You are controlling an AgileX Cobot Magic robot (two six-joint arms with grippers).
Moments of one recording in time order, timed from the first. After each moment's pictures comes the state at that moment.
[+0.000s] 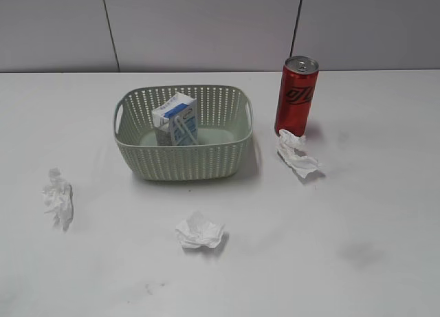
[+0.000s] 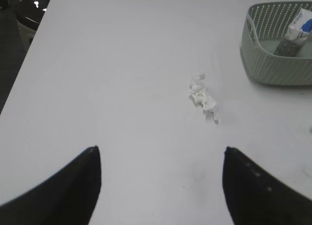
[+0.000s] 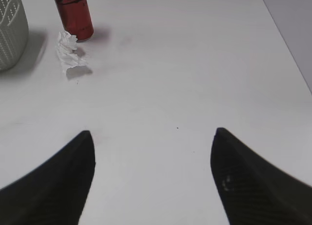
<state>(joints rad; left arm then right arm) -0.06 0.15 -0.69 -0.07 1.22 0.09 0.04 0.00 -0.41 0.01 0.94 -0.02</state>
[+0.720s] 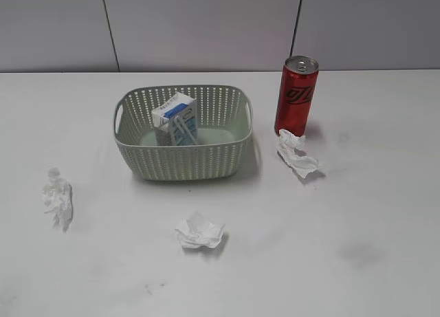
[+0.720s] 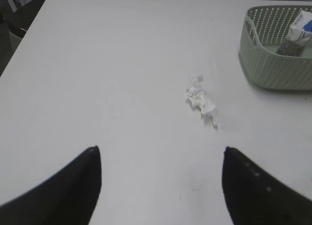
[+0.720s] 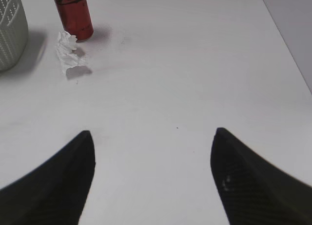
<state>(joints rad) -0.06 0.00 -0.48 -0.08 1.09 0.08 0.04 0.00 -0.41 0.01 0.94 -0.02</state>
